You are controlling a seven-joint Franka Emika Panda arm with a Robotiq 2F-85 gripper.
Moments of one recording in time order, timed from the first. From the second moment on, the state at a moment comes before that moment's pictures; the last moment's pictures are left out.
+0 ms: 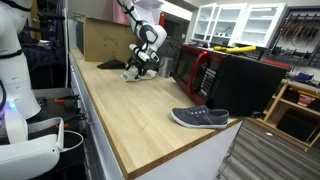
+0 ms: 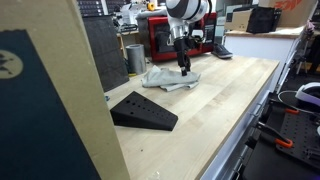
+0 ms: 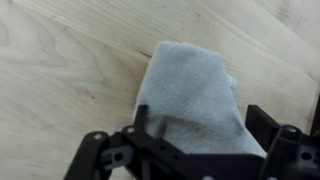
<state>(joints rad) -0.07 0.43 0.13 -1.88 0.22 1.93 -0.49</state>
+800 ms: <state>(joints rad) -0.07 0.42 0.13 -1.90 0.23 2.03 -0.49</state>
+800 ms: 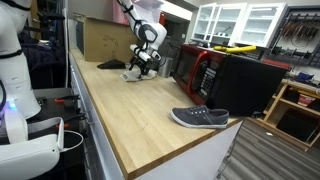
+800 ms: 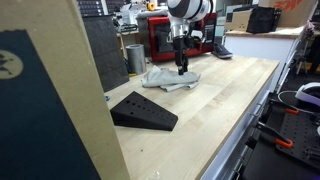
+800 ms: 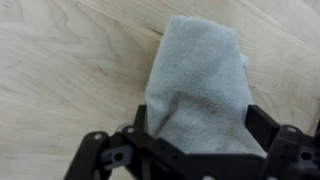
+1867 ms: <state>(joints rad) -0.09 0.32 0.13 -2.07 0.35 2.07 -0.69</state>
